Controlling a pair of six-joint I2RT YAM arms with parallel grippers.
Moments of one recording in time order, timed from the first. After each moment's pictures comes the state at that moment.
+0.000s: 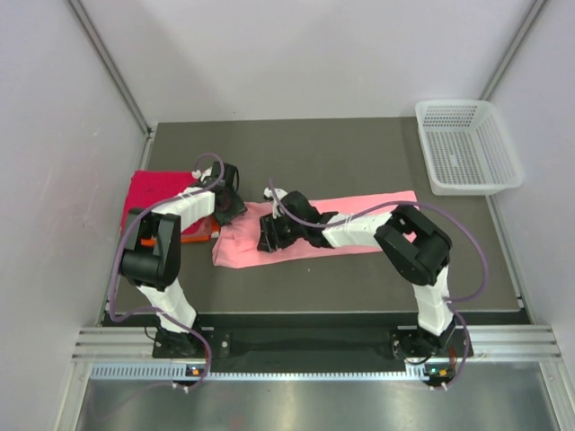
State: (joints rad) left arm -0.23 1.76 1.08 -0.40 -0.16 -0.78; right arm 0.89 1.99 1.19 0.16 -0.27 0.46
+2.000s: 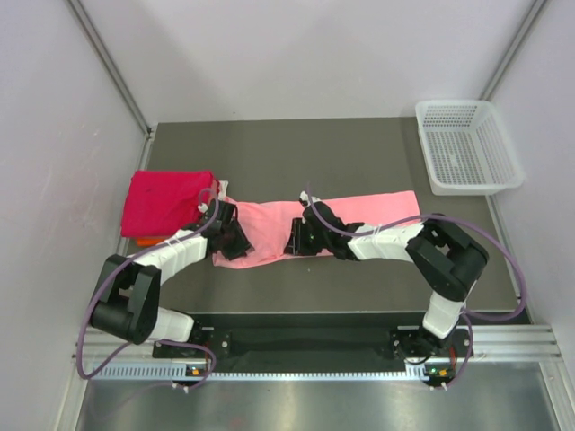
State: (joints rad) left arm -0.34 1.39 0.65 -0.29 0.07 -0.84; right arm 0.86 1.76 0.91 0.12 -0.10 0.74
